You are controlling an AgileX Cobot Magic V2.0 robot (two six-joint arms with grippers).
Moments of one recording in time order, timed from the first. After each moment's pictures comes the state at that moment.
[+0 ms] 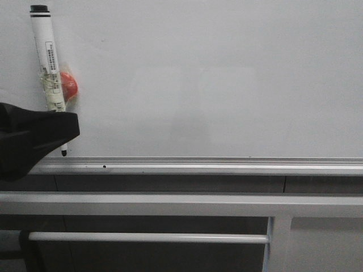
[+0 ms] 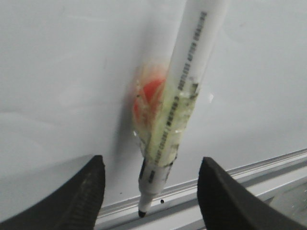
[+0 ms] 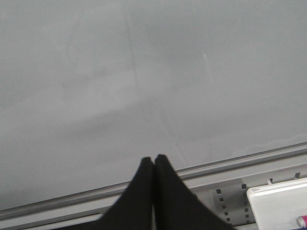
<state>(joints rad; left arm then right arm) -0.83 1.45 -0.11 -0.26 -1.13 -0.20 -0.08 0.35 -0.63 0.10 0.78 0.22</state>
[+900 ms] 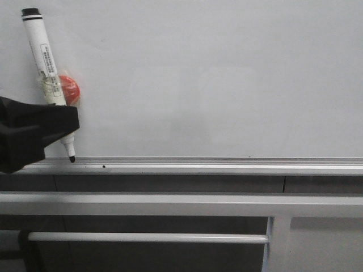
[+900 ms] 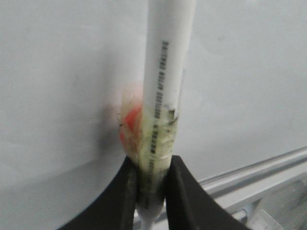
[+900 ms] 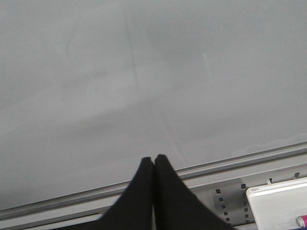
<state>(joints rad) -0.84 1.46 -0.13 -0.22 -1.14 -0.19 -0.08 0.35 -0.63 0.10 0.78 0.21</state>
